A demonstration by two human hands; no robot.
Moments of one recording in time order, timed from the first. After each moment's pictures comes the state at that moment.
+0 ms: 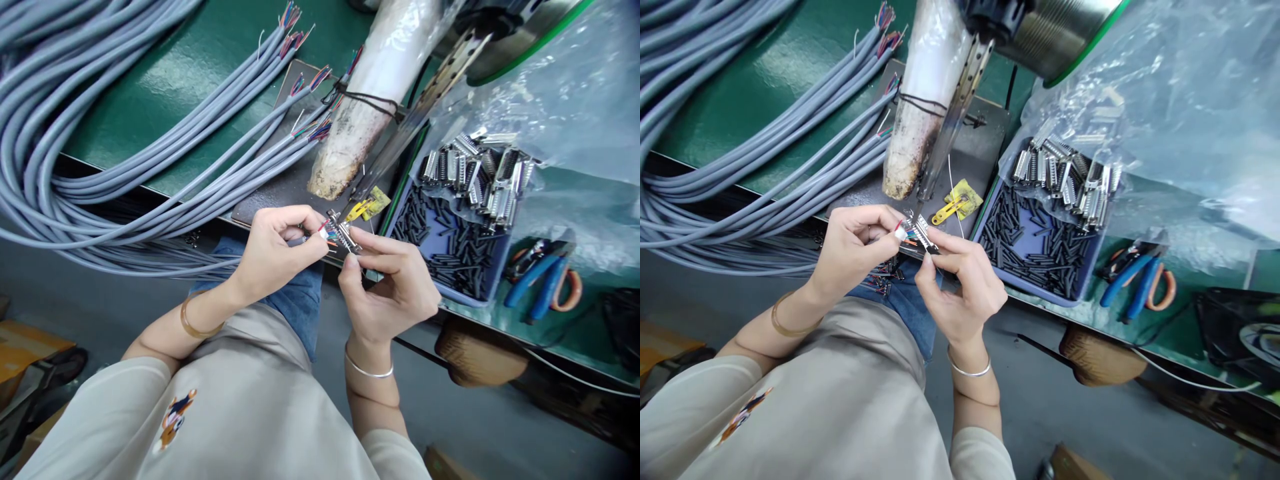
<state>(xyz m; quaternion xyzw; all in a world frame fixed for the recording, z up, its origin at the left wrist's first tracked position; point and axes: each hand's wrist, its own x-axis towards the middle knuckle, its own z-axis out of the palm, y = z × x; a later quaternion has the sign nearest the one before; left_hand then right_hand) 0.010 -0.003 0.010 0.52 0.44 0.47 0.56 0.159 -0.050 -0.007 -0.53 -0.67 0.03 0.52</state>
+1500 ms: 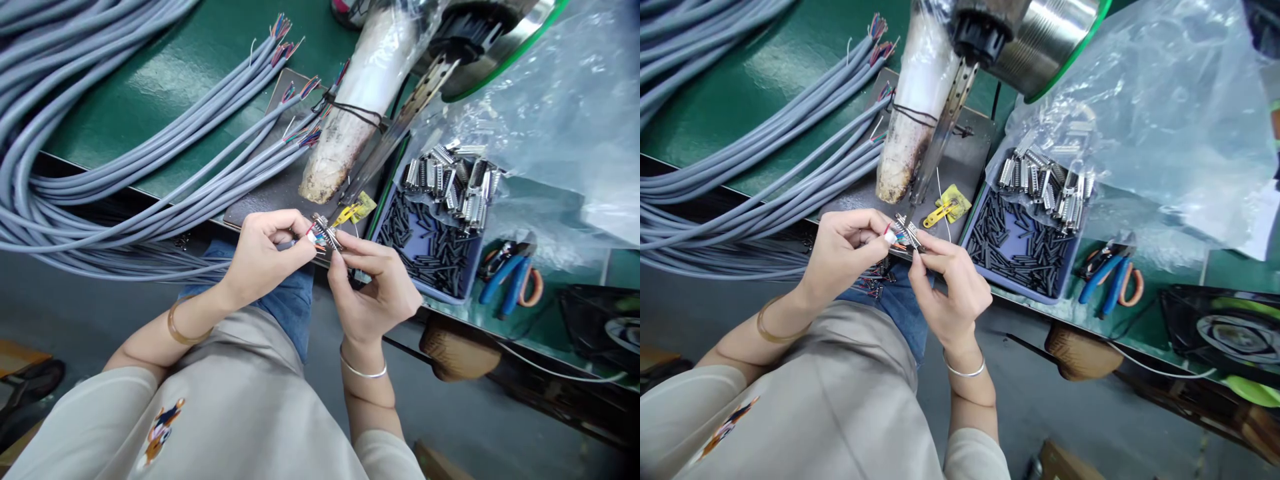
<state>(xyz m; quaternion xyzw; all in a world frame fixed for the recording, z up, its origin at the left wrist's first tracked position) 0.006 -0.005 0.009 0.52 0.45 0.46 0.56 0.158 -0.051 -0.007 -0.53 -0.69 0.01 0.50</state>
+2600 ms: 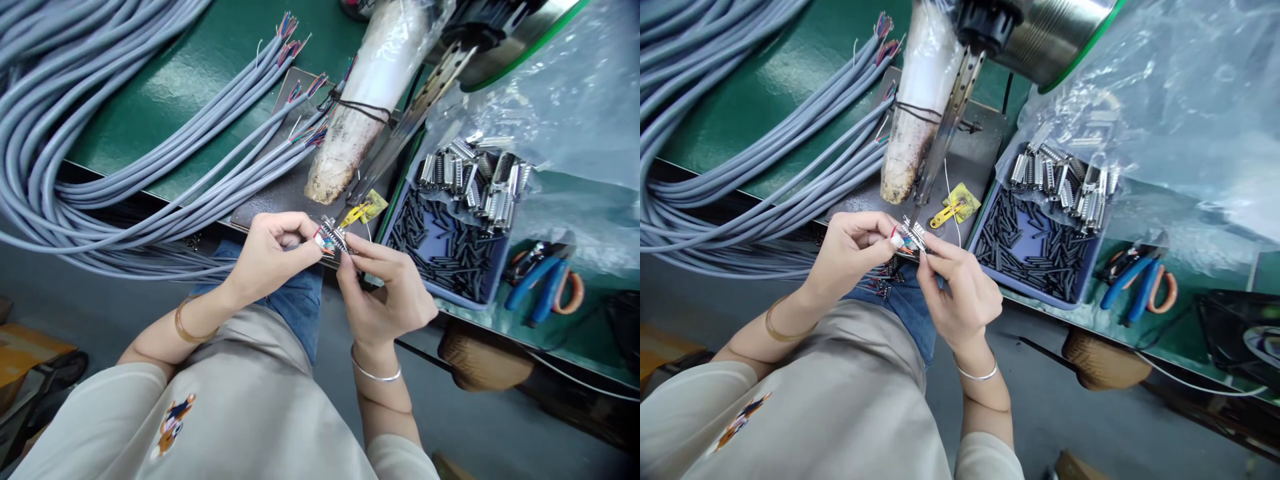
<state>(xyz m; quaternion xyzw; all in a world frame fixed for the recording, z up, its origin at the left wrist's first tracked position) 0.004 -0.003 0.013 0.49 0.45 0.43 0.61 0.163 -0.051 -0.007 -0.51 -0.71 -0.01 0.49</state>
